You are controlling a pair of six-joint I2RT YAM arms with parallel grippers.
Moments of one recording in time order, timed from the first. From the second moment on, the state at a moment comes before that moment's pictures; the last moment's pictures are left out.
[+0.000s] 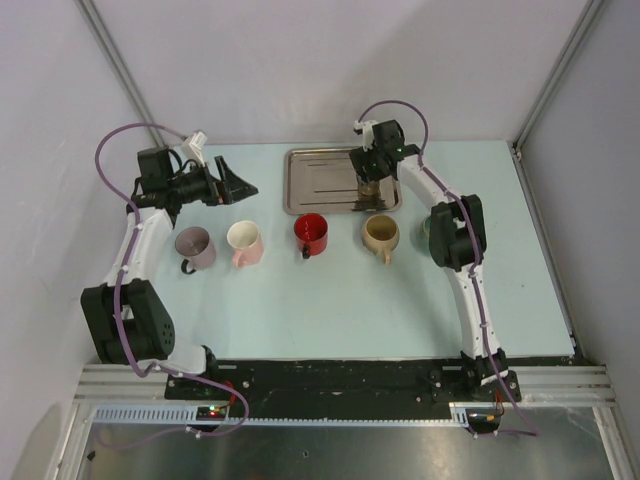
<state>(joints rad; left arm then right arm) 0.15 1.47 1.21 -0.31 0.93 -0.19 0.35 2.46 2.20 -0.51 -0.09 -0.13</state>
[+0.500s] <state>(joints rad) 0.15 1.47 1.21 -0.31 0.95 -0.18 0.35 2.49 2.24 -0.56 -0.07 -0.11</state>
